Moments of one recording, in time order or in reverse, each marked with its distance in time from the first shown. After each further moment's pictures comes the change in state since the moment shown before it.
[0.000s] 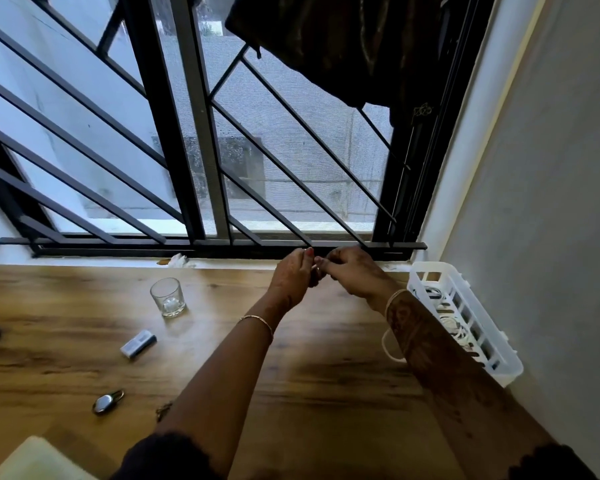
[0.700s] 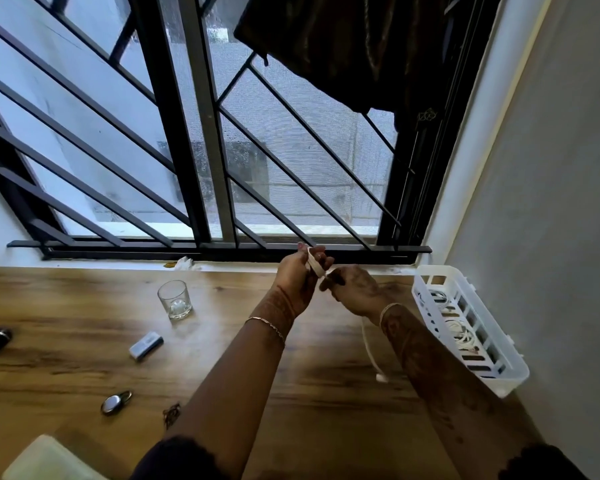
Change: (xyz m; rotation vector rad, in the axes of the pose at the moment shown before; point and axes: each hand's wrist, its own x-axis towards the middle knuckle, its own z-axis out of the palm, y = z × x) left_hand 0.001 0.021 0.000 -1.157 0.014 -0.397; right_hand 0.010 0.023 0.021 -0.282 -0.040 -0.032
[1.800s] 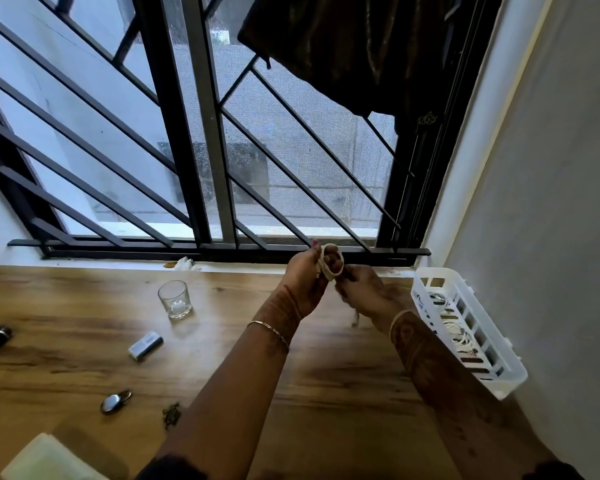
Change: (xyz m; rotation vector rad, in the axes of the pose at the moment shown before) left_hand -0.019 0.003 0.018 0.088 -0.036 -0.041; right_hand -0.015 0.005 -0.003 0.501 0.088 0.127
